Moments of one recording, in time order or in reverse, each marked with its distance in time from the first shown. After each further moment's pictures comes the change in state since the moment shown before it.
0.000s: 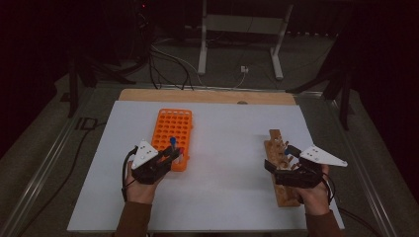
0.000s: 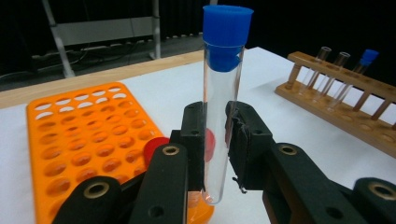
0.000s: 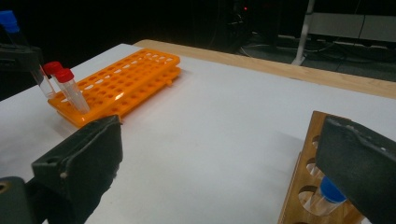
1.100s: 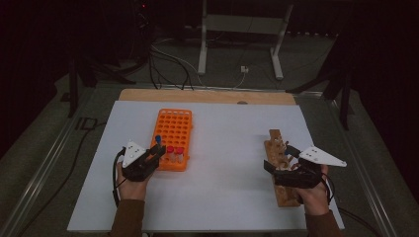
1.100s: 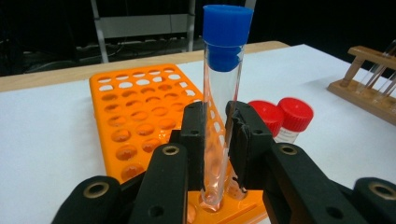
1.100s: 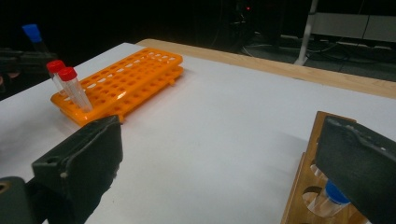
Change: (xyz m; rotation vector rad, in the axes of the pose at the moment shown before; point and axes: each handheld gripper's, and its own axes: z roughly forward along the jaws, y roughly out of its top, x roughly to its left) left arm 0.033 -0.027 0.003 0.003 0.125 -0.044; right arm 0.001 -0.001 0.001 0.001 0.010 -0.005
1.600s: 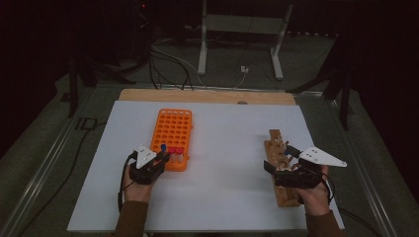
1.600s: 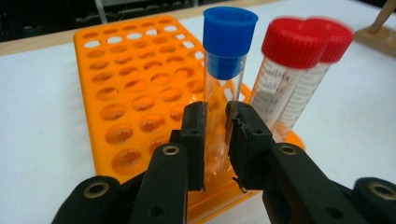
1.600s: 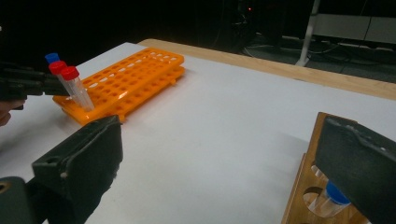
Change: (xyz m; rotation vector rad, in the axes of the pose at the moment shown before) left arm -0.008 -0.018 0.018 0.146 0.036 0.064; right arm 0.000 0.000 -0.001 -0.002 0.006 -0.009
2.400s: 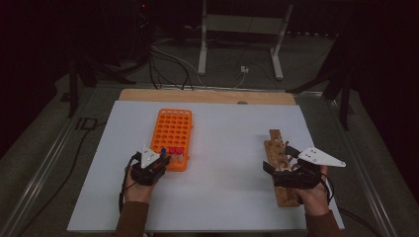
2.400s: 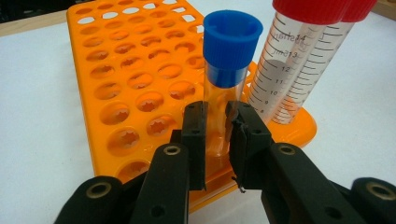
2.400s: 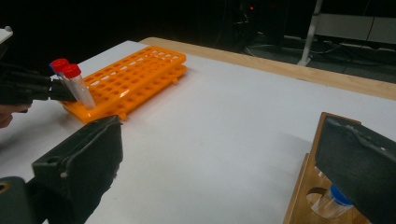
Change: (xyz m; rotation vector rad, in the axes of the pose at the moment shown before) left arm -0.002 -0.004 0.005 0.072 0.014 0.011; right arm 0.002 0.000 0.001 0.005 0.006 -0.005
